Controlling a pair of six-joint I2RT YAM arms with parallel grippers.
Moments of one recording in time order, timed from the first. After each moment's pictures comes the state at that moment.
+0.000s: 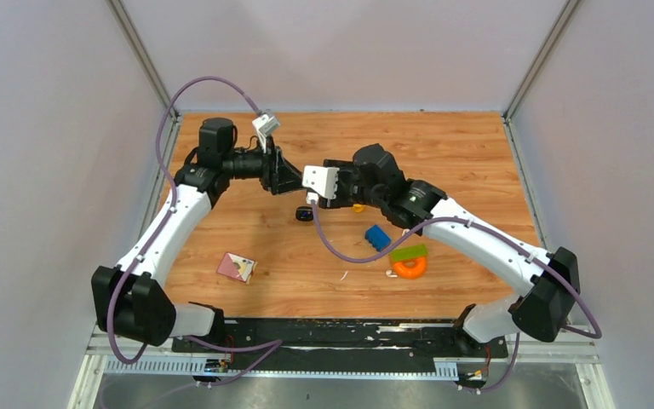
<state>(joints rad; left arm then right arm) -0.23 1.32 1.17 -0.37 0.98 -0.08 0.86 1.43 1.31 -0.35 -0.10 -0.81</state>
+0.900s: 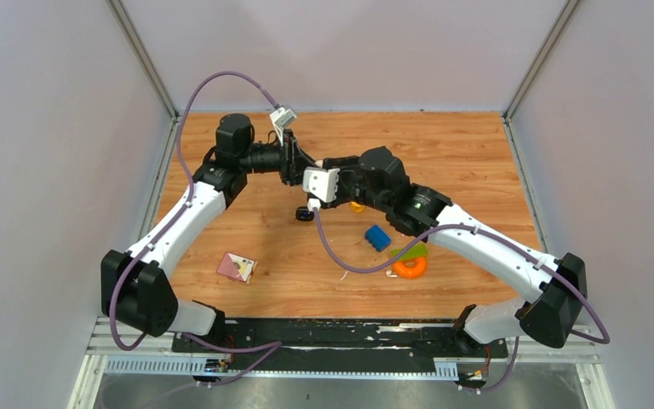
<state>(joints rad) -0.36 1.38 1.17 -0.04 0.97 -0.30 0.88 1.37 1.27 -0.21 -0.07 -0.94</state>
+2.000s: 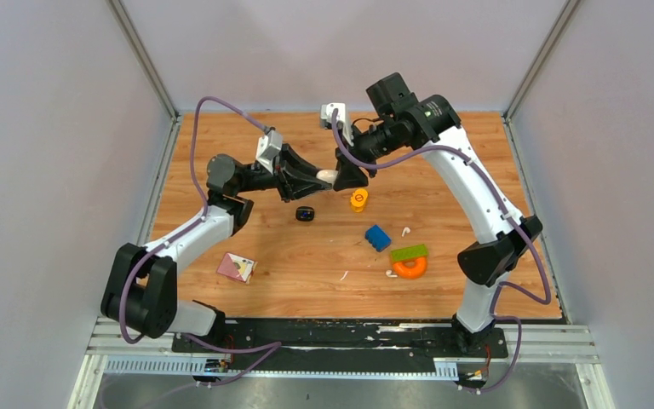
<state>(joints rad) -0.39 1.37 0.82 1.01 1.13 -0.53 0.59 1.83 2.21 -1.32 -0.78 -0.64</state>
